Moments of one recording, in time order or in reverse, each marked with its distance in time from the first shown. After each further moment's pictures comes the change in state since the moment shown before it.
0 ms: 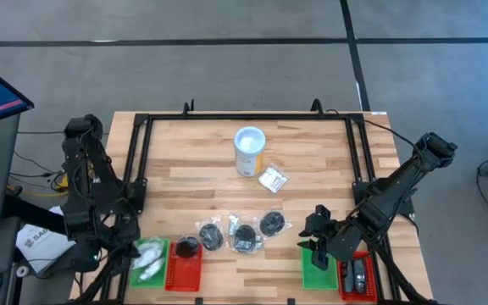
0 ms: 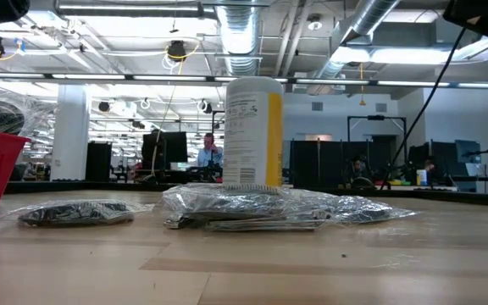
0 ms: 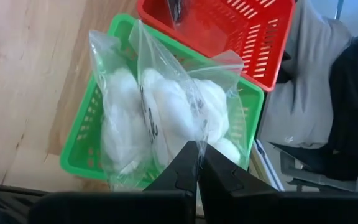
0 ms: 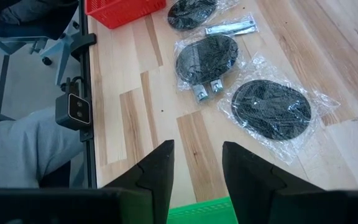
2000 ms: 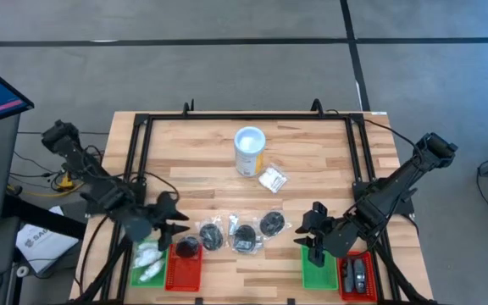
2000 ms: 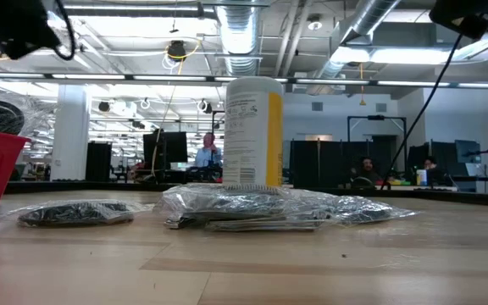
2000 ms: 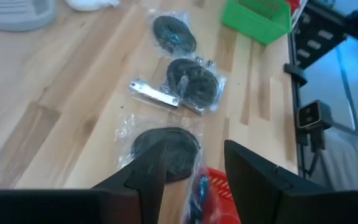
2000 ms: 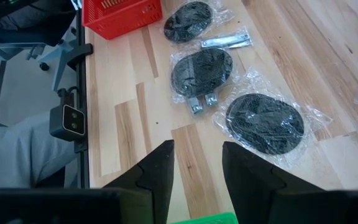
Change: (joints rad) left arm 0.663 -0.049 0.000 0.295 -0.126 0.831; right arm -0.039 0.000 0.000 0.026 0.003 -0.052
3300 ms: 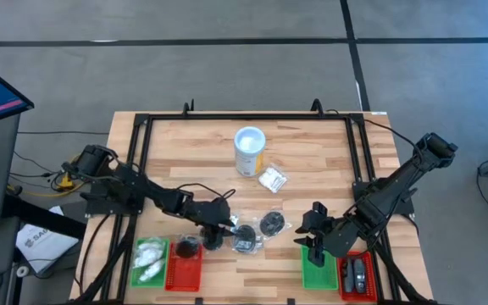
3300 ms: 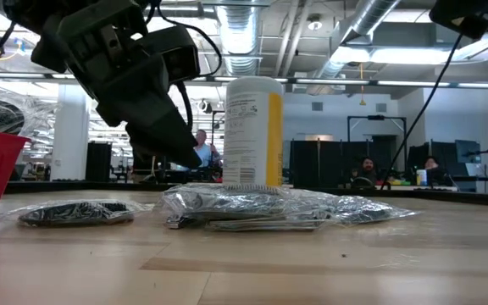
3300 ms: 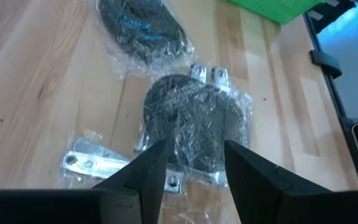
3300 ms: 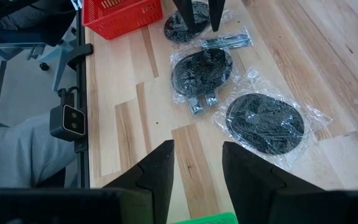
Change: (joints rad) left arm 0.449 0.675 0.000 0.811 0.538 0.421; right arm 0.000 0.000 0.000 0.000 0.000 0.000
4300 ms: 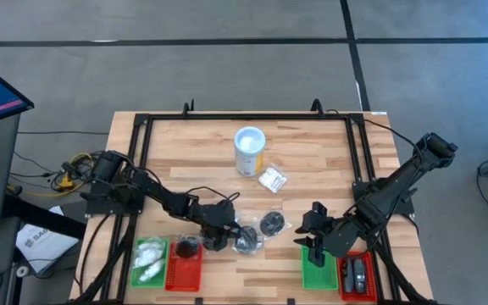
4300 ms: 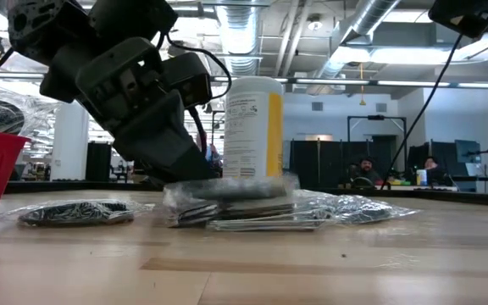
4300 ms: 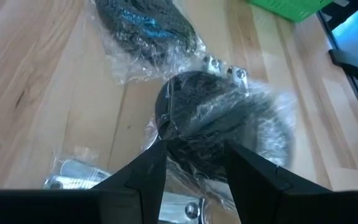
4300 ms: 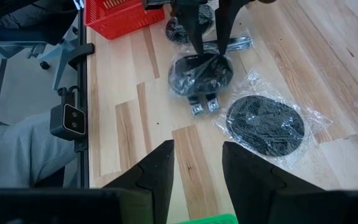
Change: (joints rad) left arm 0.011 0.163 0.001 0.199 -0.008 0.028; right arm 0.000 0.000 0.000 0.005 0.000 -0.016
